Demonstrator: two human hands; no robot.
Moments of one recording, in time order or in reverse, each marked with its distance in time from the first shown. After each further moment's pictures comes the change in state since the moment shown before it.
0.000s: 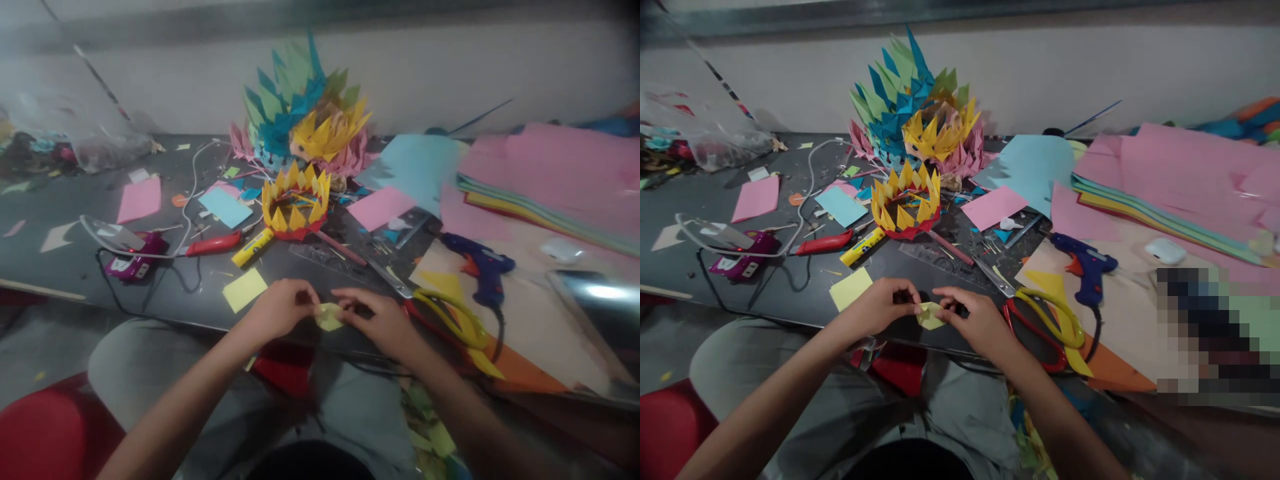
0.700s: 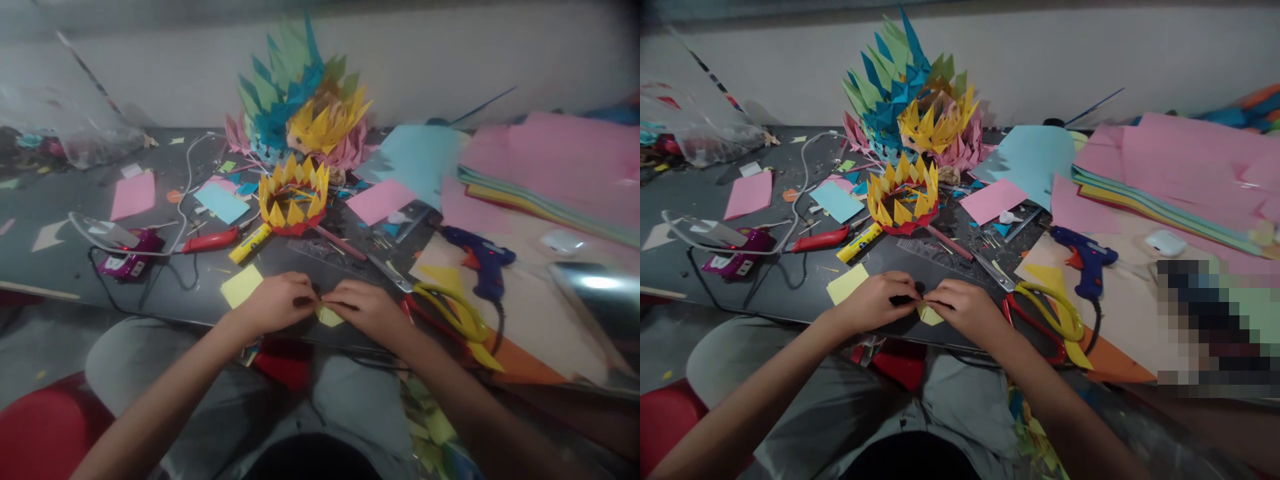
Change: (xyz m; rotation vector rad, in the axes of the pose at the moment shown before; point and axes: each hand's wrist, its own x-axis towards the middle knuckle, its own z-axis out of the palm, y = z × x) left_hand 0.005 -0.017 -0.004 0.384 0.015 0.459; right_hand 0.012 0.008 0.007 -0.281 0.012 -0.504
